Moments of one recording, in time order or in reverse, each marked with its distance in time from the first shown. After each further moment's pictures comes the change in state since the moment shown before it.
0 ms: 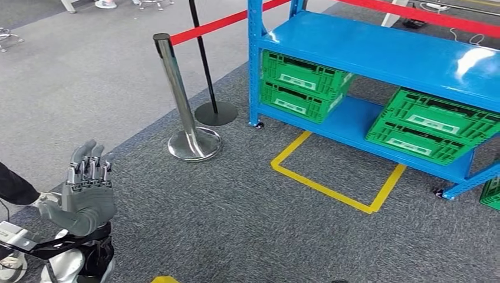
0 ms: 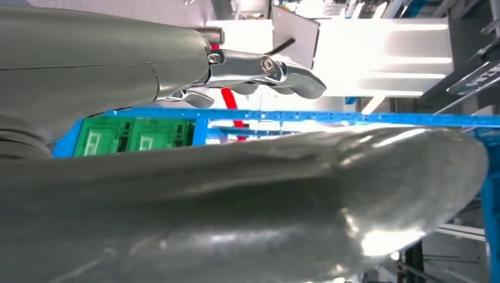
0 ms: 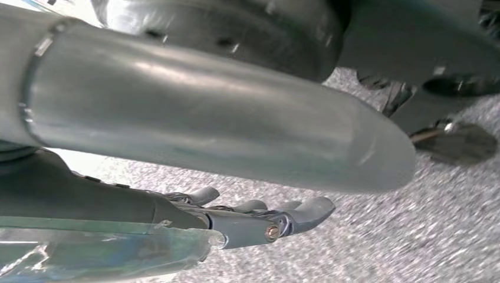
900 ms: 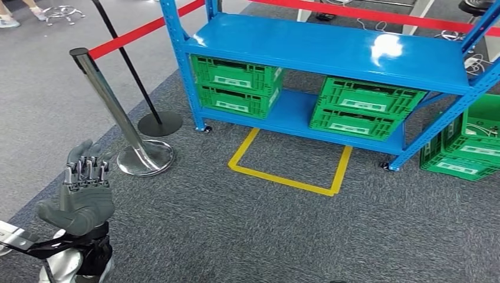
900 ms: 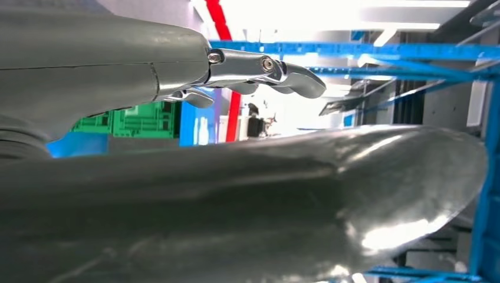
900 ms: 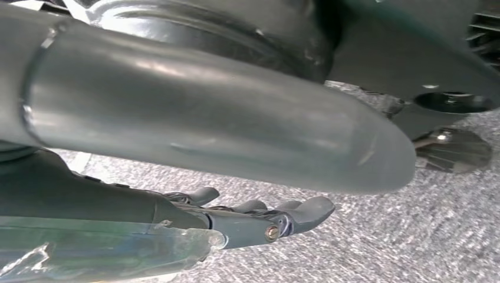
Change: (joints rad) left arm -0.001 0.002 0.008 0.003 0.003 0.002 -0.002; right arm -0.002 0.001 0.000 0.000 0.000 0.000 0.001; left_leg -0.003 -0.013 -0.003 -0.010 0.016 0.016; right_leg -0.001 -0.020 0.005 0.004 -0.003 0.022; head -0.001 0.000
